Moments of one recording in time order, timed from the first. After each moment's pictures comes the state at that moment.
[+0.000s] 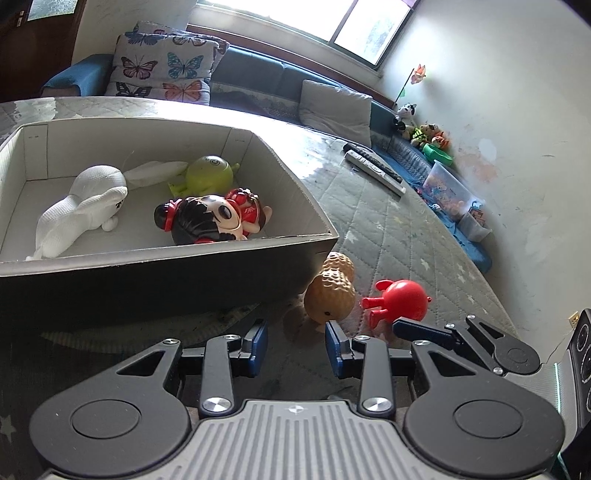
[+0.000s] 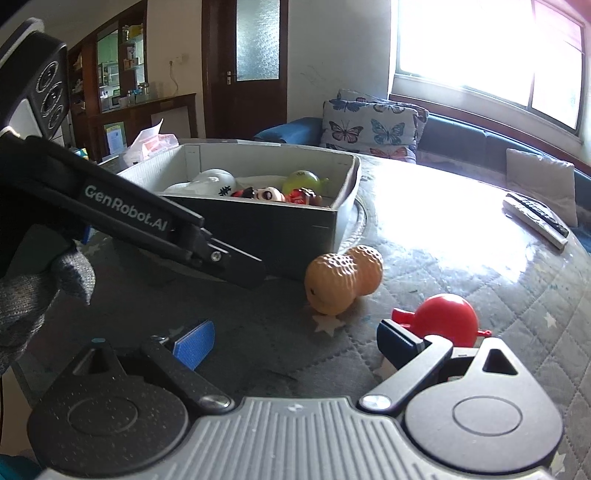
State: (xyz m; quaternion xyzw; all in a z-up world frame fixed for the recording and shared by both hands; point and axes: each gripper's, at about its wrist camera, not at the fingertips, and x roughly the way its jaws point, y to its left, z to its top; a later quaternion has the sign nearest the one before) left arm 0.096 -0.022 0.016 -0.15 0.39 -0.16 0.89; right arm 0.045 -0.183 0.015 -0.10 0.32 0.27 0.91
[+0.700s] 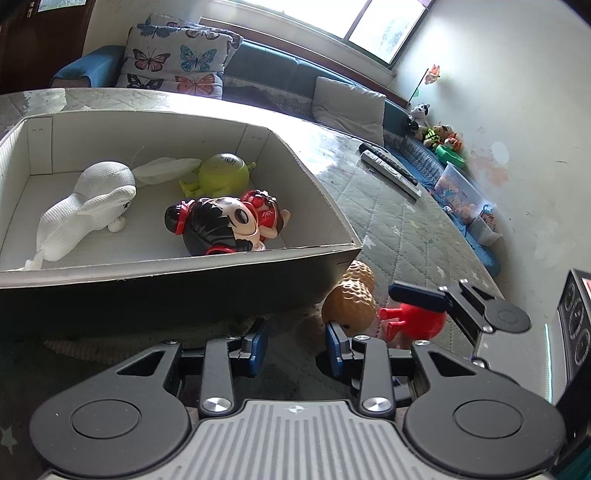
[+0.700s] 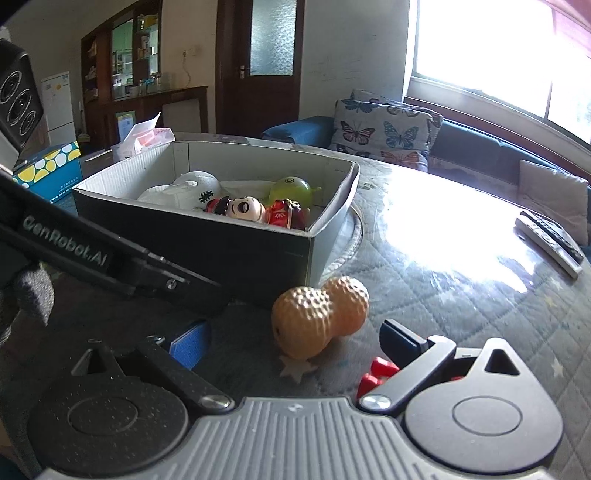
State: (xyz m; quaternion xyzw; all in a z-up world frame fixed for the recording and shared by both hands) left arm 0.111 -0.016 0.010 -0.16 0.41 -0.14 0.89; right arm 0.094 -0.180 0.013 -0.13 0.31 0.29 0.89
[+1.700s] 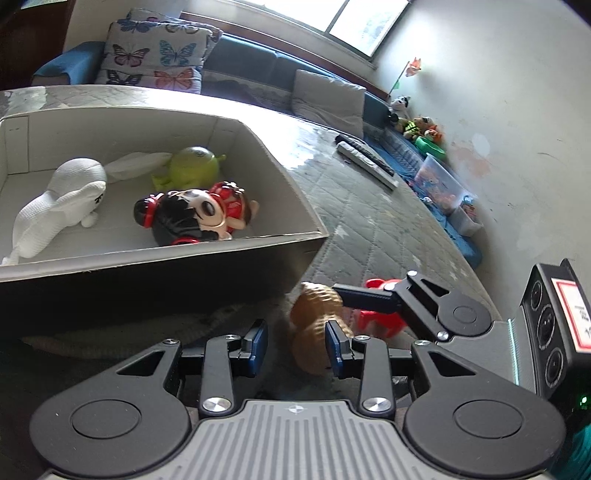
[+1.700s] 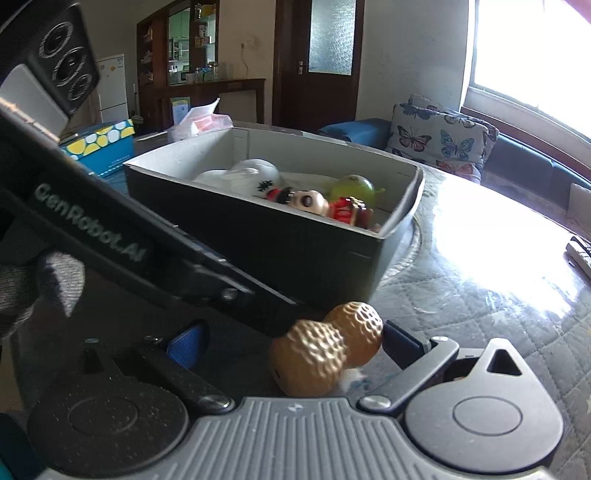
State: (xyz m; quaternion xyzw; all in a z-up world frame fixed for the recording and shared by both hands) left arm 0.103 -0.027 0.015 -0.16 0.41 -0.18 0.88; right arm 0.078 -0.165 0.003 -0.15 0.31 0.38 0.86
